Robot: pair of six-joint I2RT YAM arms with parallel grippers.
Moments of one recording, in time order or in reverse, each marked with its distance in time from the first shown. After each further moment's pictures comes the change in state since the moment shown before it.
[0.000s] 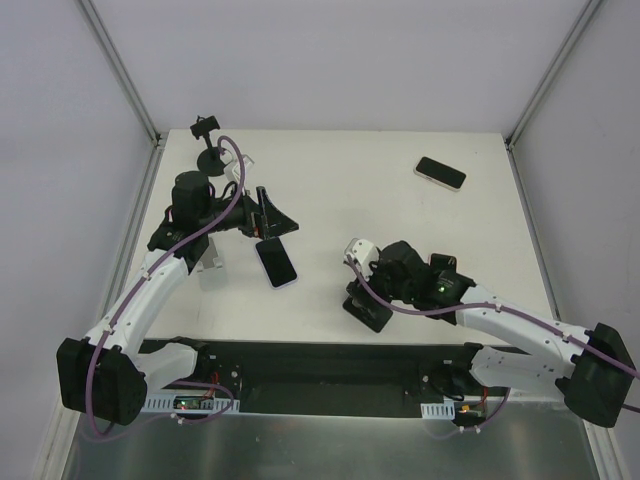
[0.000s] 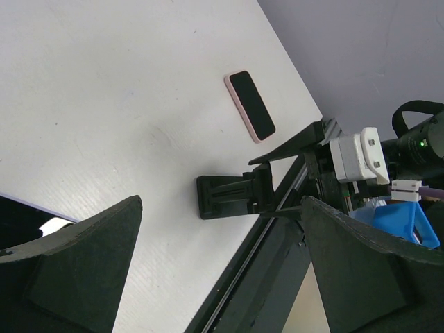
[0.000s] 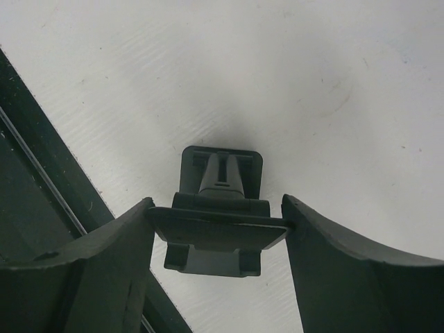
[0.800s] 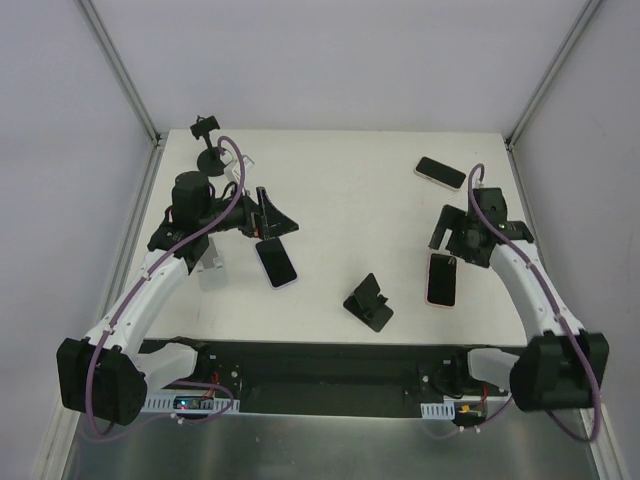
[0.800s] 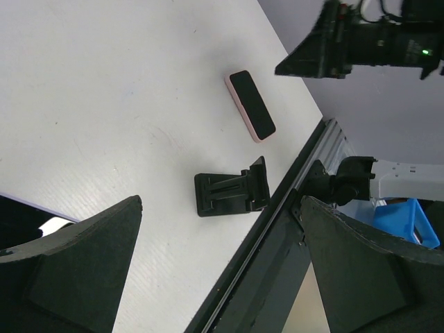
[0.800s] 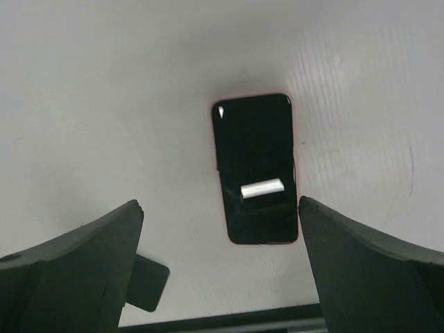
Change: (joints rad) left arm 0.000 0.000 -0.001 0.000 0.000 0.000; right arm -0.758 0.047 0.283 -0.360 0.177 0.520
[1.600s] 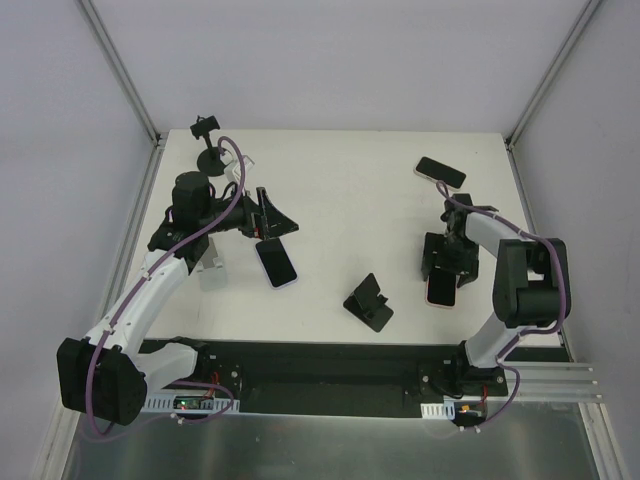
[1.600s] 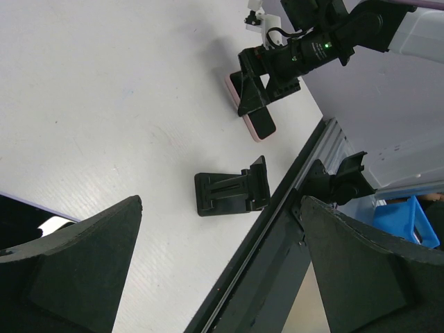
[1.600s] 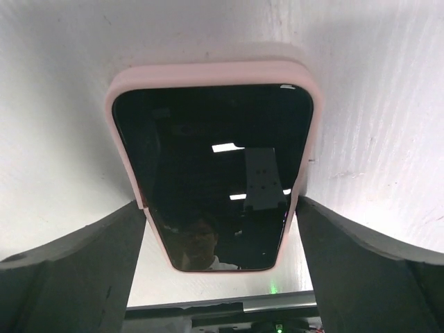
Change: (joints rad) left arm 0.000 0.000 -0.003 0.000 0.000 0.000; right arm -0.101 0.581 0.018 -0.070 -0.091 -0.155
